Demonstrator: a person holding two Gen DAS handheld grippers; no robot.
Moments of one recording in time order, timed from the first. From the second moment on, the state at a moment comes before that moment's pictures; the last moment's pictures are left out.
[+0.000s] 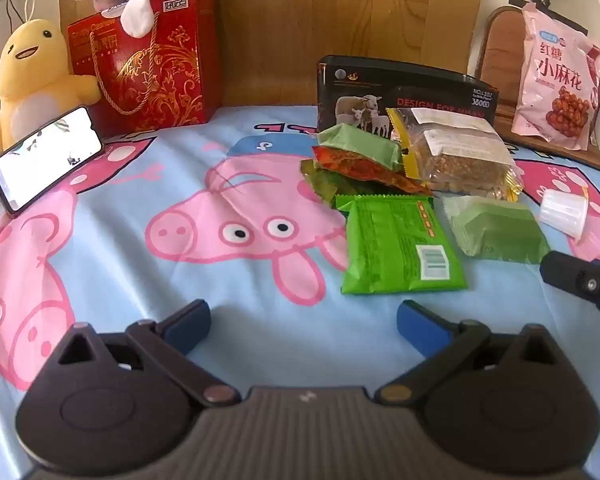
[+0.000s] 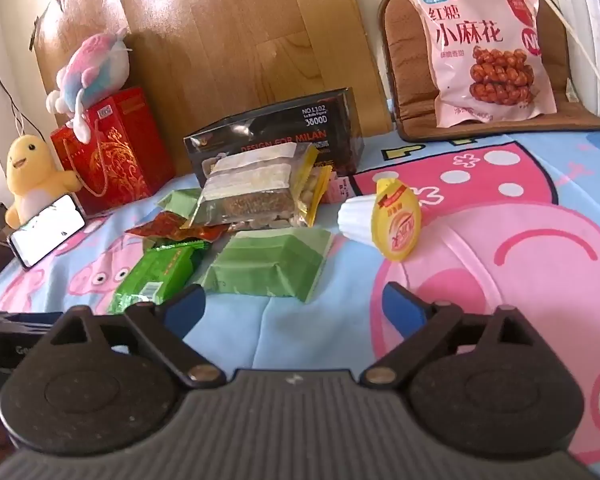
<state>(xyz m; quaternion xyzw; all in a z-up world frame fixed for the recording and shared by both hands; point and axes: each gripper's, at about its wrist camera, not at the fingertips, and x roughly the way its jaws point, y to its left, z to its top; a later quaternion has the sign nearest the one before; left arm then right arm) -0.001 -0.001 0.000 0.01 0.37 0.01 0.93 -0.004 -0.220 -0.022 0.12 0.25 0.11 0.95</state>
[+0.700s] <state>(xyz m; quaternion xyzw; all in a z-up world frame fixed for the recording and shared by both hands) -0.013 0.045 0.016 -0.06 0.24 -0.03 0.97 0.109 -0.195 0.025 0.04 0.22 0.16 0.96</state>
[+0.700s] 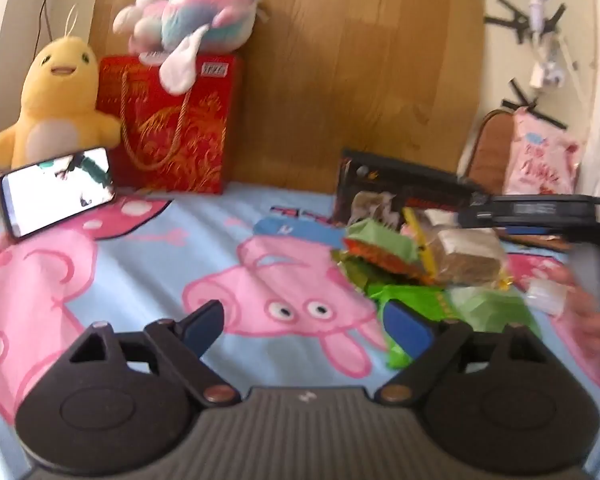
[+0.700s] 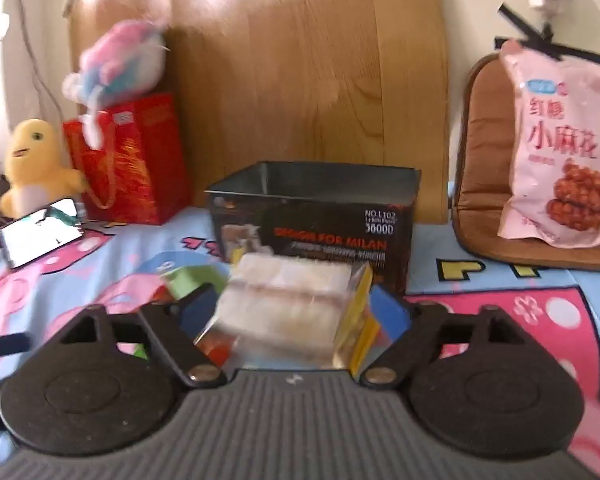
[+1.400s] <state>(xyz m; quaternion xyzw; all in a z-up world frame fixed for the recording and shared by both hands) -0.024 0.073 0.011 -0.14 0.24 -0.11 0.95 -0.008 -0.185 0.004 0.02 0.27 0.31 0.91</state>
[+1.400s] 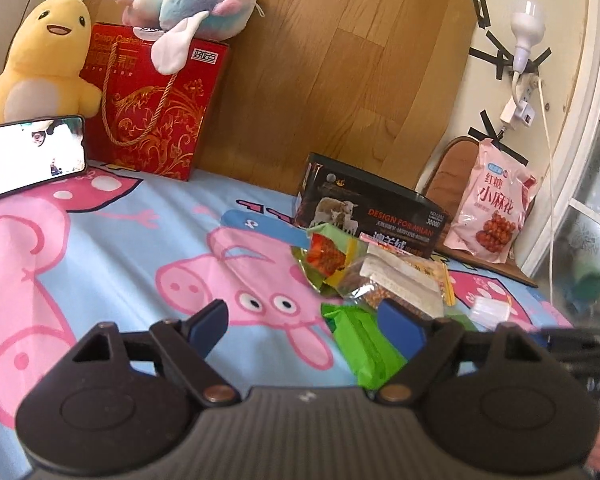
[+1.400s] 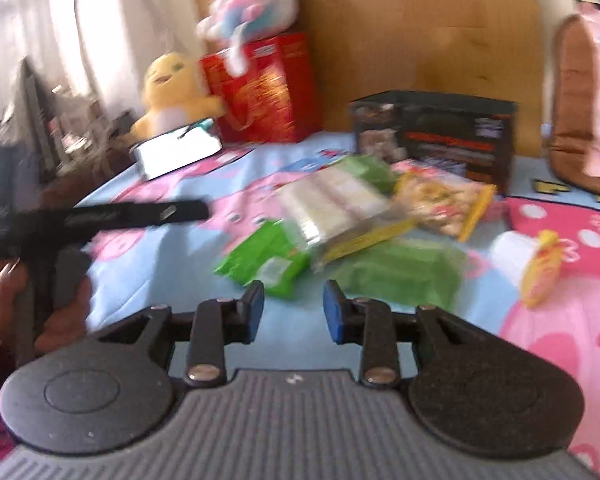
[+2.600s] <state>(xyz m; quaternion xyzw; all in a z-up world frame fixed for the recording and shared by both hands) -0.029 0.083 0.011 -0.17 0.25 -0.12 0.95 0.000 -0.259 0.012 0.25 0.28 0.18 0.91</state>
